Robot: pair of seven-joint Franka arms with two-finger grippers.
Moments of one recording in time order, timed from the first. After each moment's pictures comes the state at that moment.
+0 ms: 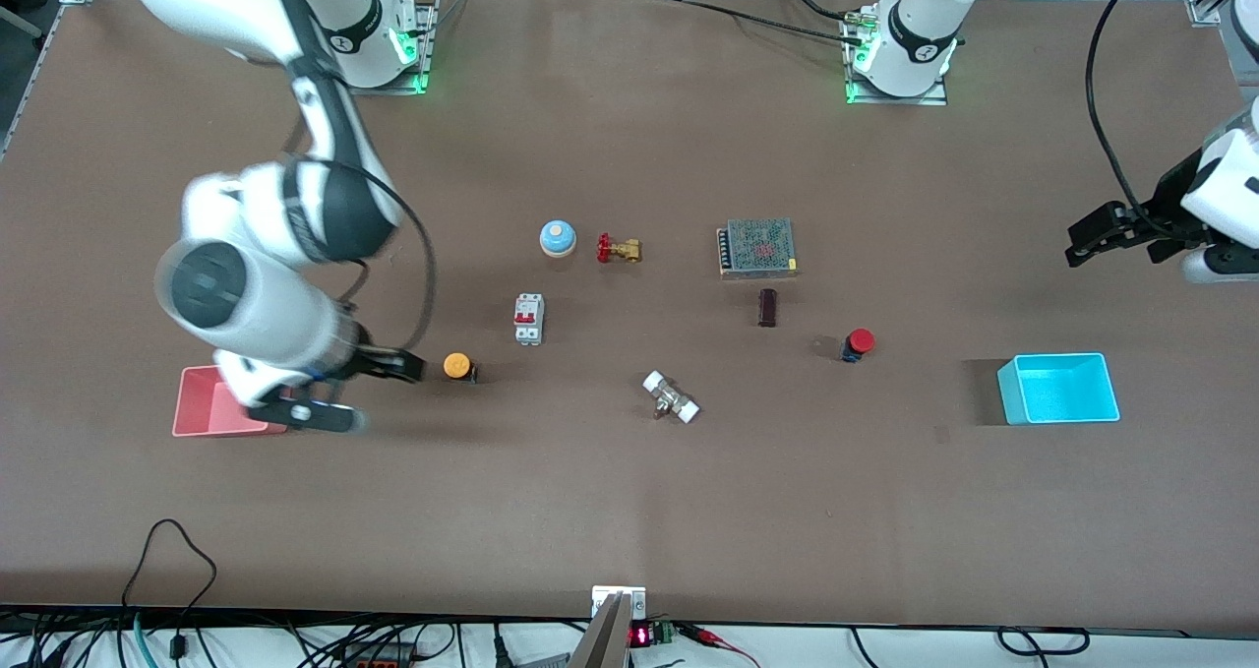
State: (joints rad) left arm 0.01 0.02 0.03 -1.69 0.00 1.78 -0.02; right arm 0.42 0.53 -0.23 -1.31 0.11 1.83 0.36
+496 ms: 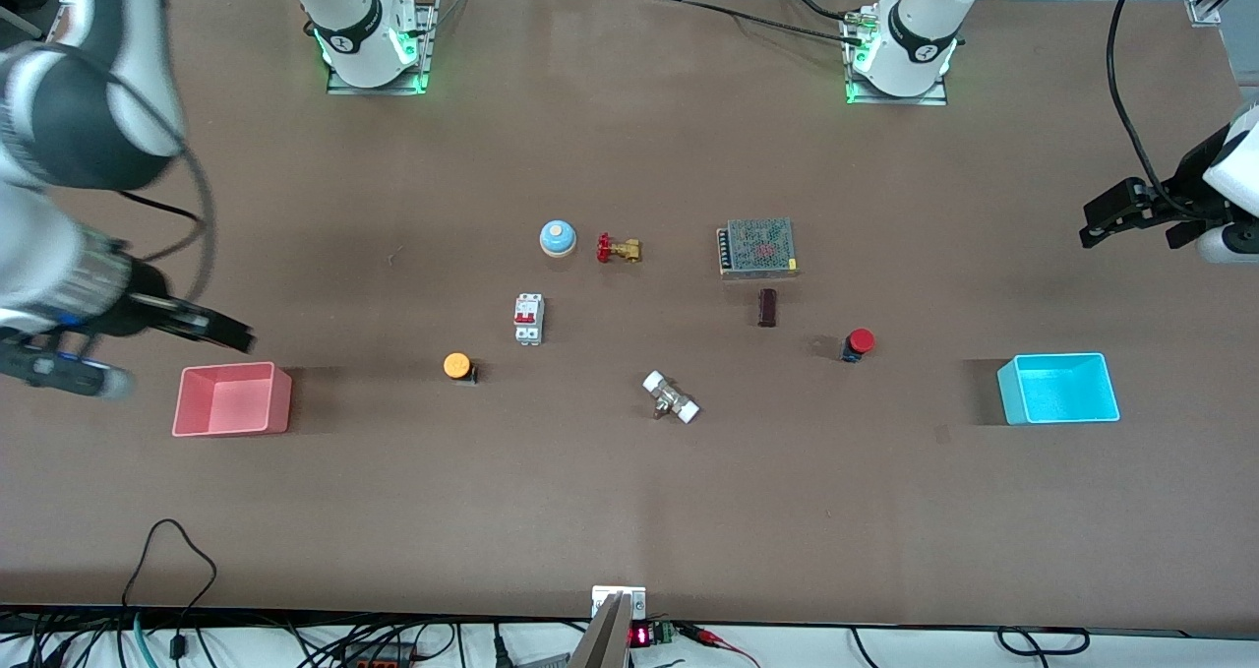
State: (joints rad) left arm 0.01 0.02 0.02 -1.64 0.00 1.69 0.03; right arm 0.23 0.37 -0.25 -1.32 0.11 1.68 0.23
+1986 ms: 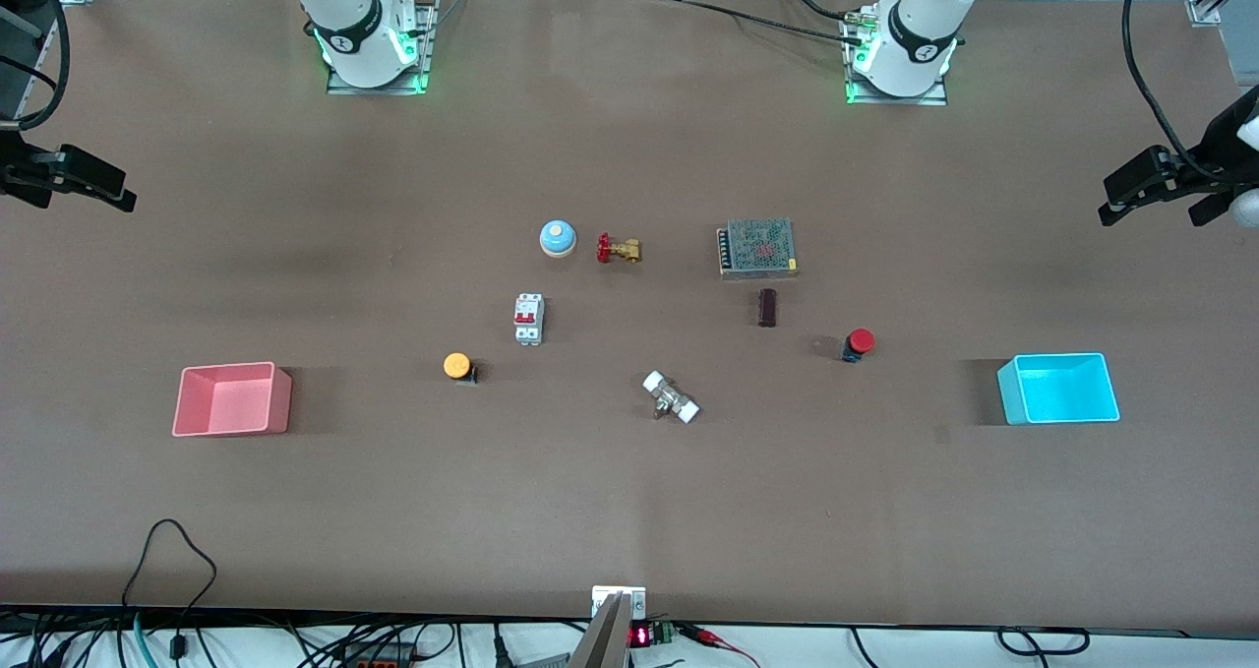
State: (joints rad) left arm 0.02 -0.03 0.02 -1.63 0.00 1.67 0.02; right arm 0.05 0.02 -0.15 -1.61 -0.01 1.59 -0.05
